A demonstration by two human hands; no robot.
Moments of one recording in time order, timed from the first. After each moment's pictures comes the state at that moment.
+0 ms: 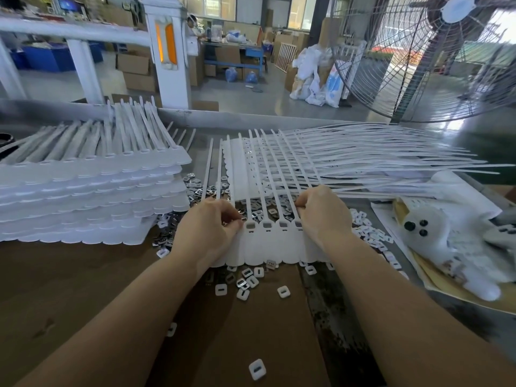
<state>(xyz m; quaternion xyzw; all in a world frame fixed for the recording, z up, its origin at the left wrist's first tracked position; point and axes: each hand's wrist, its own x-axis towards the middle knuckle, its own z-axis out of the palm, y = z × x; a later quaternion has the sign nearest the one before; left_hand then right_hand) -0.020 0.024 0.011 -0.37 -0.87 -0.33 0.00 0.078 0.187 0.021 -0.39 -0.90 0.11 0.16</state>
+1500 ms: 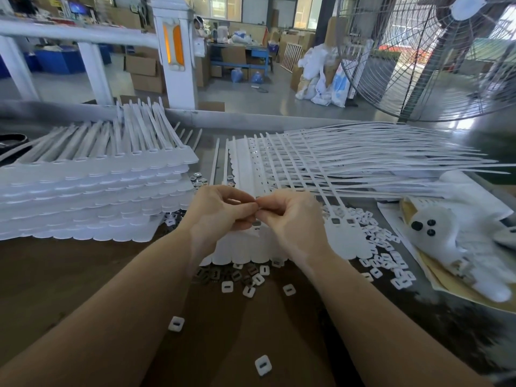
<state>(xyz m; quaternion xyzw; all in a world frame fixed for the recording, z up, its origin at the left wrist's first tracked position) -0.019 0.027 0.033 -0.24 -0.68 -0.64 -0.26 0.075 0.128 0.021 -0.18 -0.83 0.42 0.32</state>
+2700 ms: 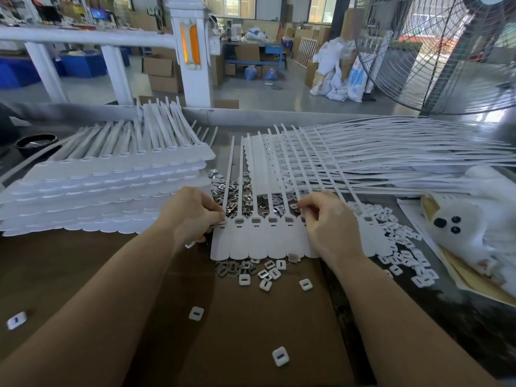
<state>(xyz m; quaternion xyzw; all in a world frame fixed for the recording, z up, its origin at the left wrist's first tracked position) -0.050 -0.016 0.030 -0.25 -0.87 -0.40 -0.16 0.086 0.155 -0.003 -0.26 -0.88 0.20 0.33</state>
